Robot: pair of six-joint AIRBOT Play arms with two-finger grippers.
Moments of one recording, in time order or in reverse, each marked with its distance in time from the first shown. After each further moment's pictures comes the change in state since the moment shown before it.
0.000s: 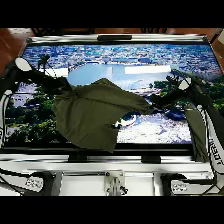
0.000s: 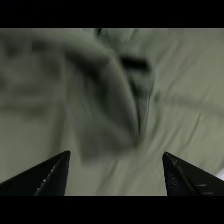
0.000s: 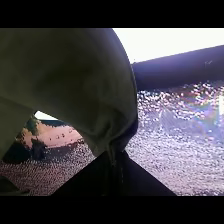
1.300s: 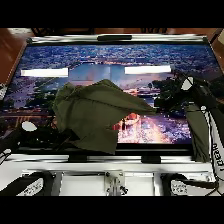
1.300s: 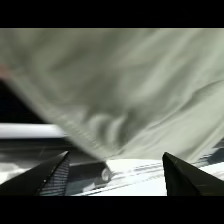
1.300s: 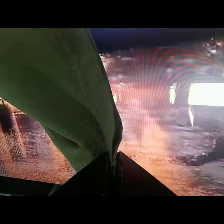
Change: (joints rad) left arm 0.000 0.526 -1.165 -0.330 0.296 -0.034; right arm 0.000 0.053 -0.001 -0.158 0.103 -0.068
